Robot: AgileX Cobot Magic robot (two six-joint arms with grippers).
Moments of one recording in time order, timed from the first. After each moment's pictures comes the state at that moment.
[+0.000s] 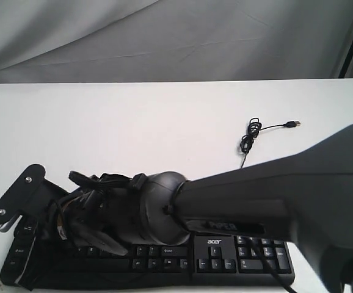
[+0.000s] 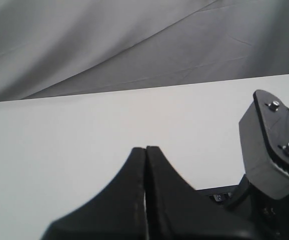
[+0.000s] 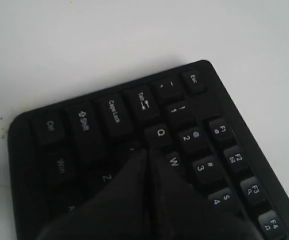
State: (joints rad) left arm -0.18 0.00 0.00 0.04 0.26 -0.02; right arm 1.10 2.19 -1.41 -0.13 0.13 0.01
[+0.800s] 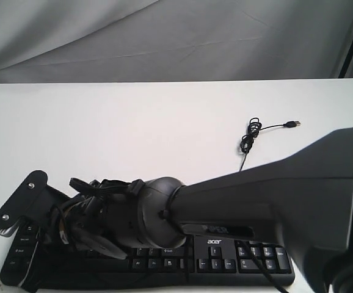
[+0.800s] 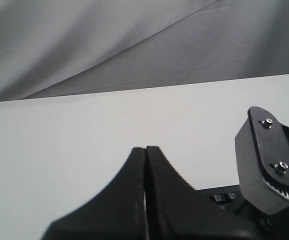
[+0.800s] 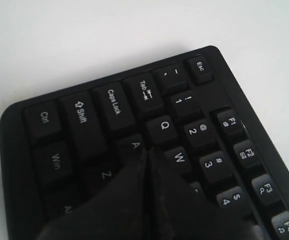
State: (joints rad) left arm -0.18 0.00 0.00 0.04 0.26 -0.02; right arm 1.10 2.22 -1.42 -0.13 0.12 0.01
